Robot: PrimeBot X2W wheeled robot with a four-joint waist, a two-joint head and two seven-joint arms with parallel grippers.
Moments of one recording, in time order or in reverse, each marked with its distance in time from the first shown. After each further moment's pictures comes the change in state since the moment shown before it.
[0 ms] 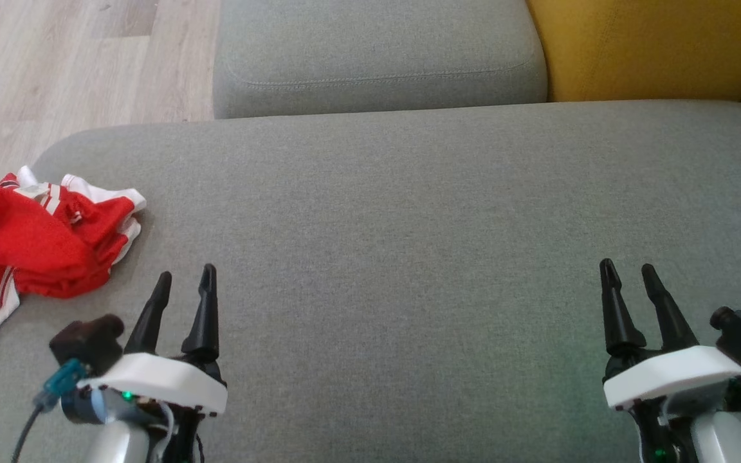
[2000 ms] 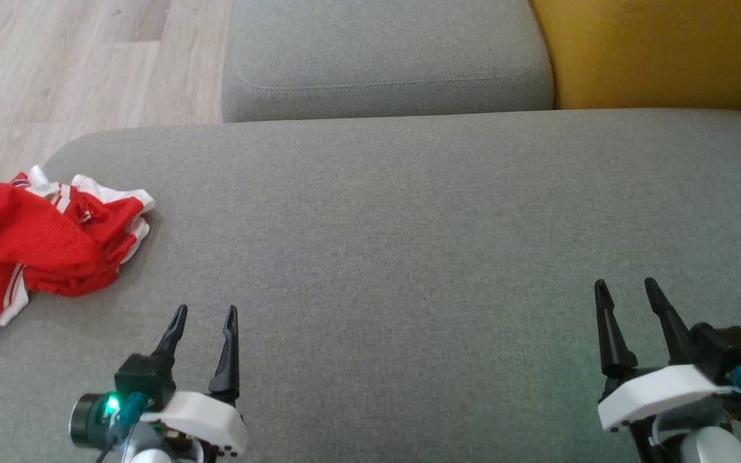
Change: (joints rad) left arm 0.037 -0.010 -0.052 0.111 0.320 0.070 -0.106; right arm 0.039 0.031 -0.040 -0.002 -0.309 0.000 -0.031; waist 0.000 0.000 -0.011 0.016
